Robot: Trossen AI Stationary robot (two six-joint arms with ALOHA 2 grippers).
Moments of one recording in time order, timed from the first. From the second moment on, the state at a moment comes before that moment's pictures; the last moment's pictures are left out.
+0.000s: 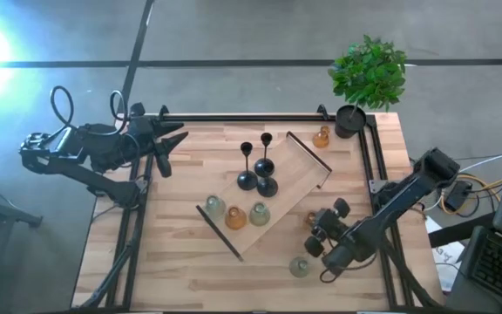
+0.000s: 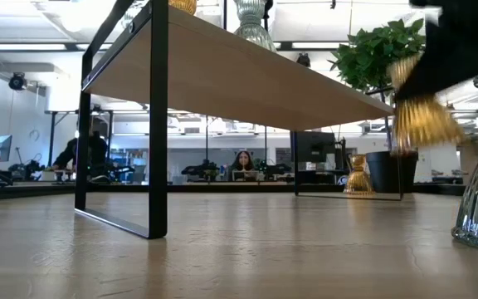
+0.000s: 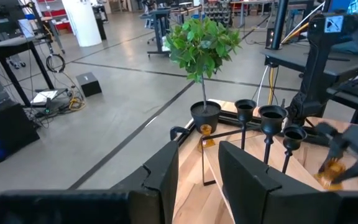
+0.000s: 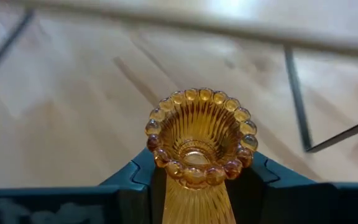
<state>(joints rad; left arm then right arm) -0.23 0.90 1.38 -0.70 -0.76 -0.11 0.73 1.57 0.97 -0.86 0.86 1.39</state>
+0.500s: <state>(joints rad) -0.23 0.90 1.38 -0.72 -0.76 -0.11 0.62 1.28 1.15 -0.99 0.91 1.04</state>
